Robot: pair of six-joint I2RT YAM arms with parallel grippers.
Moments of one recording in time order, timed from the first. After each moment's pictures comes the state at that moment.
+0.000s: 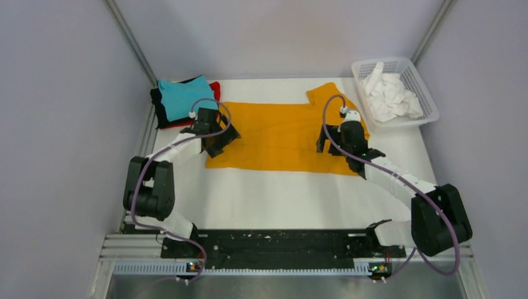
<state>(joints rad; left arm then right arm) -0.19 1.54 0.98 -0.30 0.02 -0.86 0.36 1.26 0.70 -0.03 0.18 0.35</state>
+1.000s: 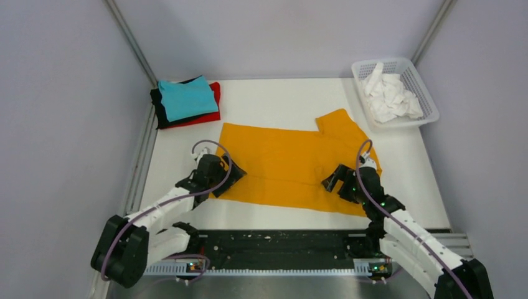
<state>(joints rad) -0.42 1.13 0.43 -0.13 -0.01 -1.02 0.39 0.75 0.22 -0.16 0.00 0.75</state>
